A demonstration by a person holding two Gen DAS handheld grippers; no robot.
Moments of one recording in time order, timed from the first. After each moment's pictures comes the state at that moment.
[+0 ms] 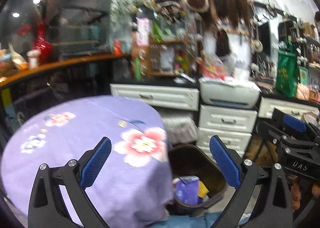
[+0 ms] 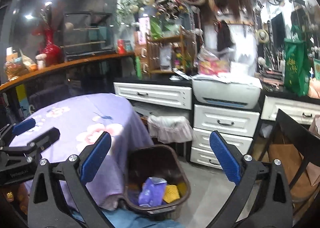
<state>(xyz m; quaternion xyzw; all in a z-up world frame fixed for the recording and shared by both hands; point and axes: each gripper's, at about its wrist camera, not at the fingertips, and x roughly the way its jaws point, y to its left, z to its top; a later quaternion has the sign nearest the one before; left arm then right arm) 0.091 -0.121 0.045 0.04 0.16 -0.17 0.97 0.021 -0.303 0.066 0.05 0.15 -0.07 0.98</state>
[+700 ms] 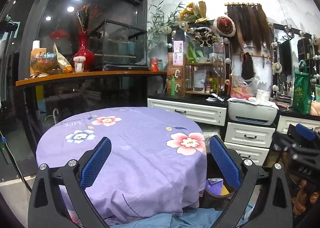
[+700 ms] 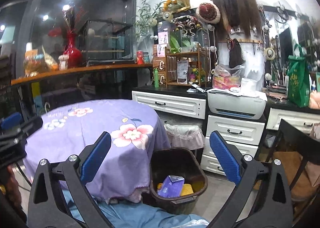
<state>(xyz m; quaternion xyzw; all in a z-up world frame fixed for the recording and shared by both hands) 0.009 -0.032 0.049 0.01 0.10 -0.09 0.99 -0.053 -0.221 0.060 0.01 0.11 -0.05 0.99</state>
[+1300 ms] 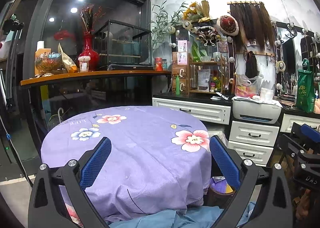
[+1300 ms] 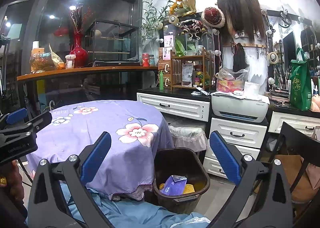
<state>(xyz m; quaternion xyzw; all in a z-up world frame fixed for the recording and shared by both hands) 0.005 -0.026 0.041 0.02 0.10 -0.06 0.99 -0.067 -0.212 0.054 0.01 0.10 -0.03 0.99</state>
